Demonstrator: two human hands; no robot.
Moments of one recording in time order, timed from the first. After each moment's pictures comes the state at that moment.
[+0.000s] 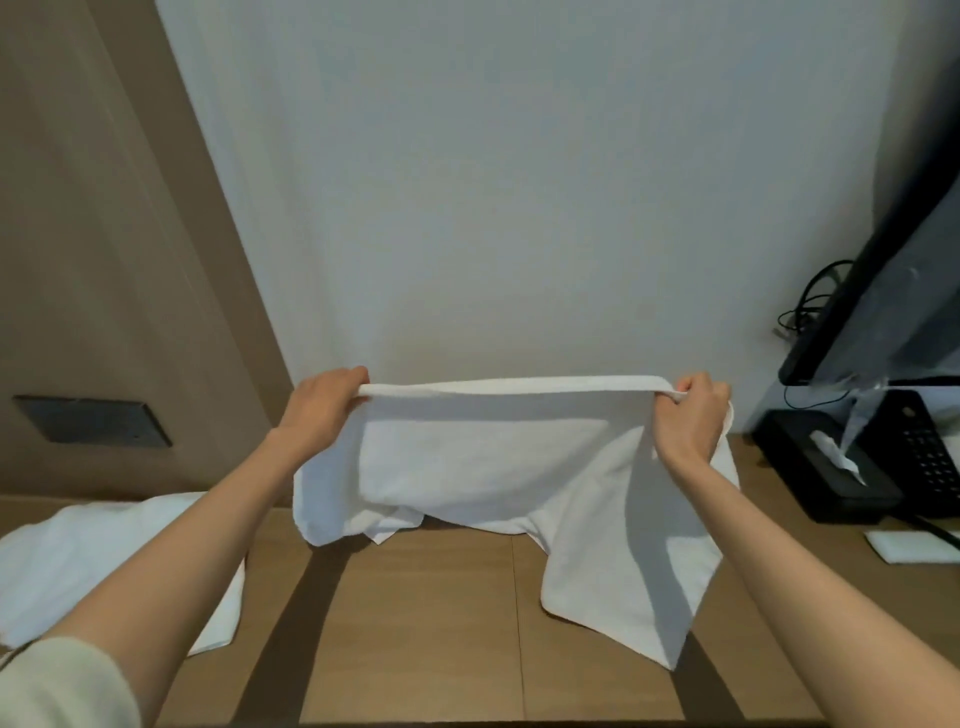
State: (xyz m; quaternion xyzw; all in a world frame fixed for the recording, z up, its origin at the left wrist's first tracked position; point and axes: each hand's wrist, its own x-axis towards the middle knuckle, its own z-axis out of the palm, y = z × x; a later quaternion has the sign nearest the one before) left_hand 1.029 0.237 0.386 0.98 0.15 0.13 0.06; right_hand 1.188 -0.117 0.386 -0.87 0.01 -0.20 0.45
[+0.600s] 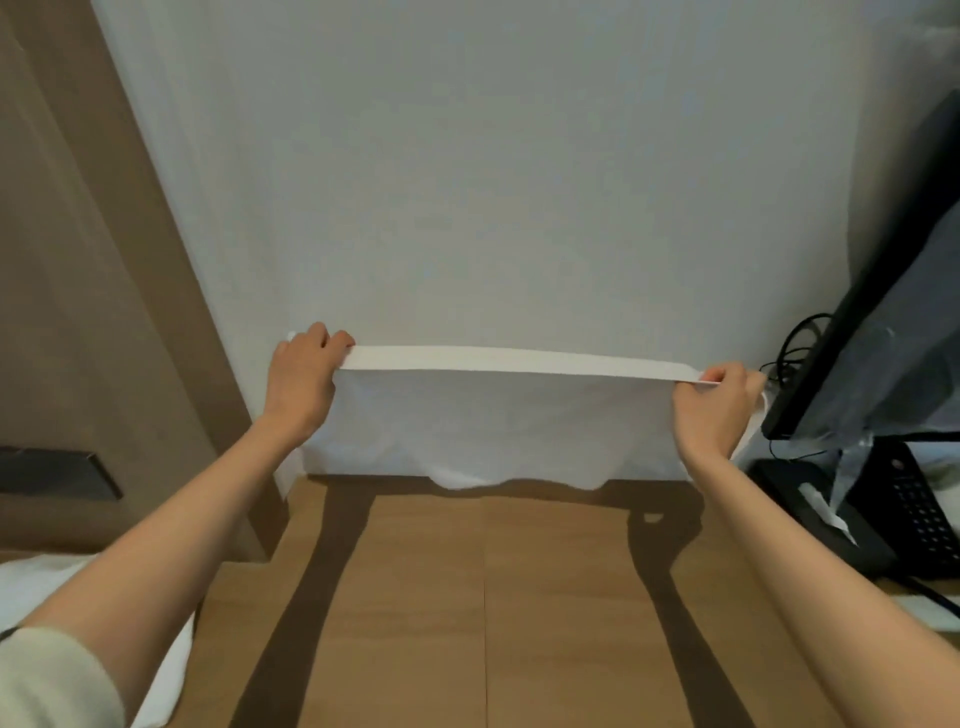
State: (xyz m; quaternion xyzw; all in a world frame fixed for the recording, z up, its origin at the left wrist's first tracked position) left_hand 1.065 0.231 0.424 0.93 0.16 0.32 -0.04; right_hand 1.239 -0.142 0.411 -0.82 0.02 -0.29 0.49
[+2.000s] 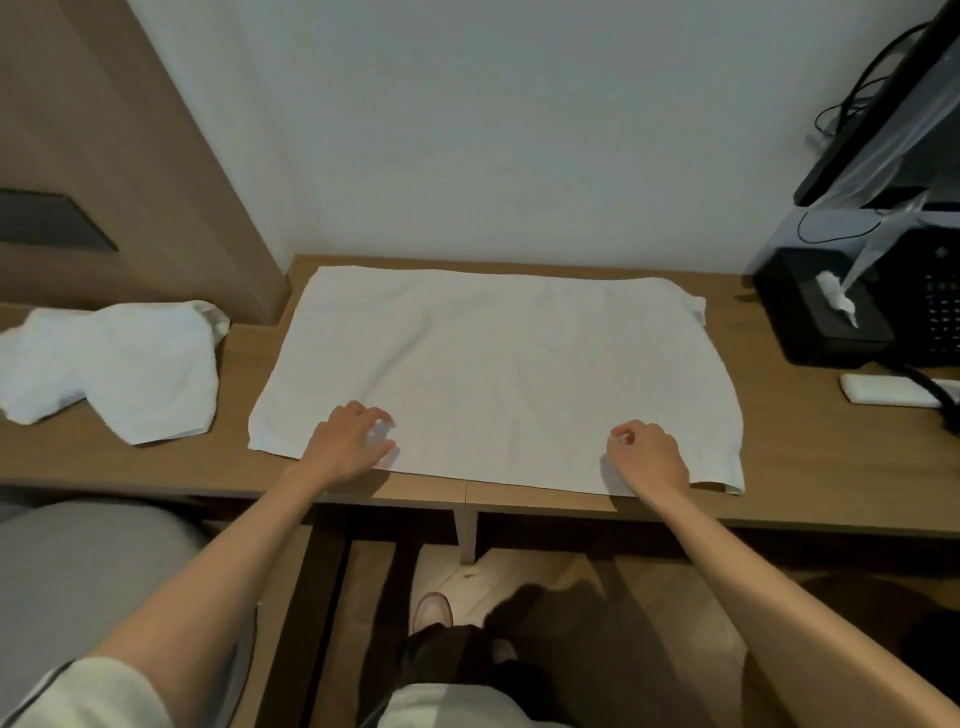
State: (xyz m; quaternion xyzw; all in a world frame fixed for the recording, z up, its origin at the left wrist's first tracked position) left_hand 0.892 0.072 0.189 0.95 0.24 -0.10 0.19; right_hand 1.054 -0.252 0.200 -0.96 -0.07 0.15 0.22
